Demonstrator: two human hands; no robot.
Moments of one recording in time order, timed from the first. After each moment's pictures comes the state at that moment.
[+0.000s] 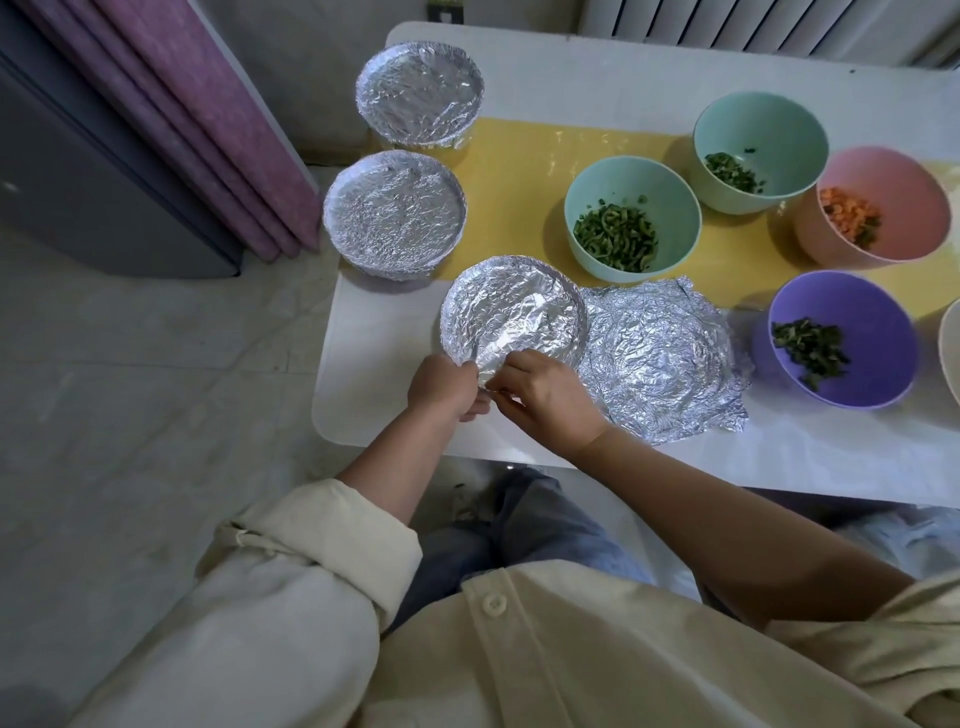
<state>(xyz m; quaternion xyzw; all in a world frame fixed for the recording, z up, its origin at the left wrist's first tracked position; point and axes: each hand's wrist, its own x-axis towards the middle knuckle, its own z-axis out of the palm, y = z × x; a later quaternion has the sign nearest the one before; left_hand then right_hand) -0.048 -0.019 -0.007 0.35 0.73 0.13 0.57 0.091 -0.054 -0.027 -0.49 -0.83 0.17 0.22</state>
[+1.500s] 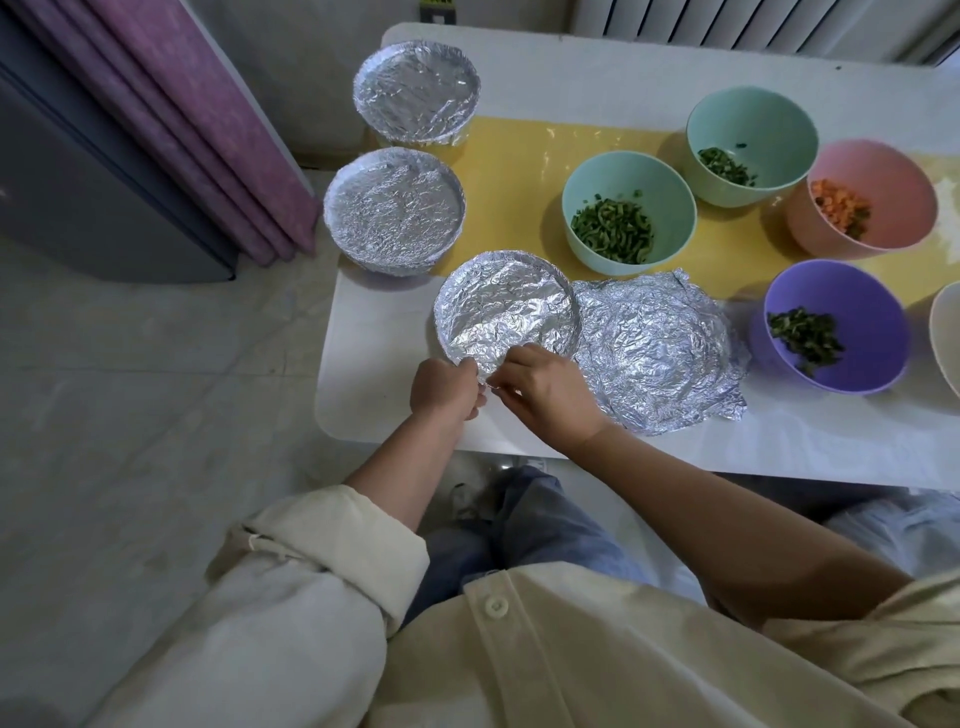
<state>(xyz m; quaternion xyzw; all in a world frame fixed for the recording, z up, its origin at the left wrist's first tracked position) -0.048 -0.030 -0.008 0.31 0.74 0.19 0.56 0.085 -0.061 -0.025 -0.52 -0.82 0.15 0.21</state>
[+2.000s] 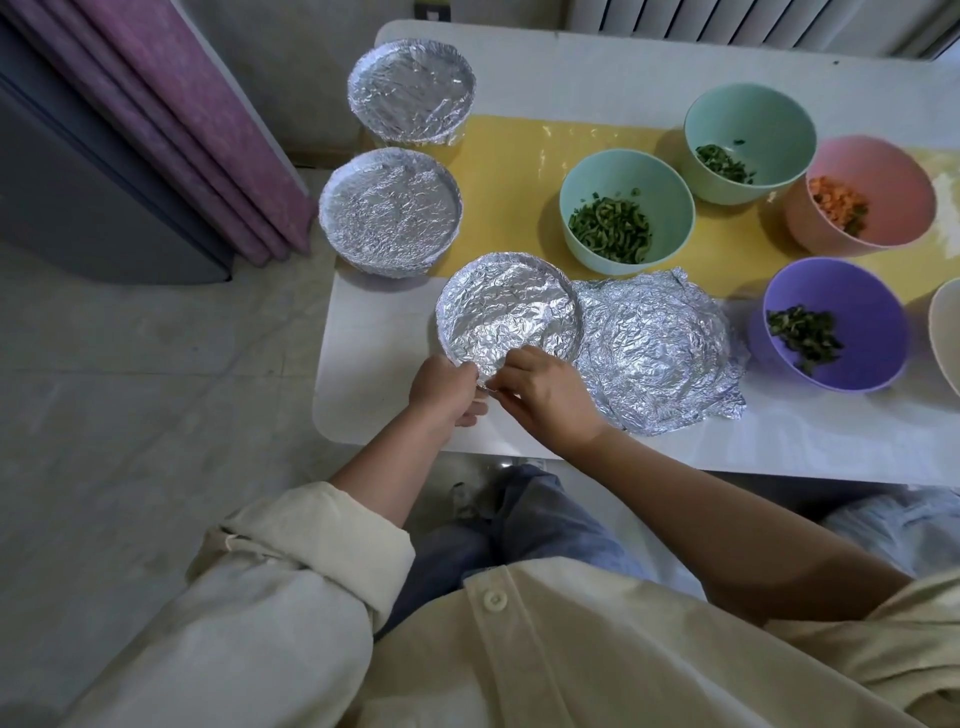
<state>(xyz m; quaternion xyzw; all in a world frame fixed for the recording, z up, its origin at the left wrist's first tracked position) -0.054 -0.025 -0.001 0.36 0.71 0.11 0.60 0.085 -0.062 -0.026 -0.52 -0.81 0.14 0.23</state>
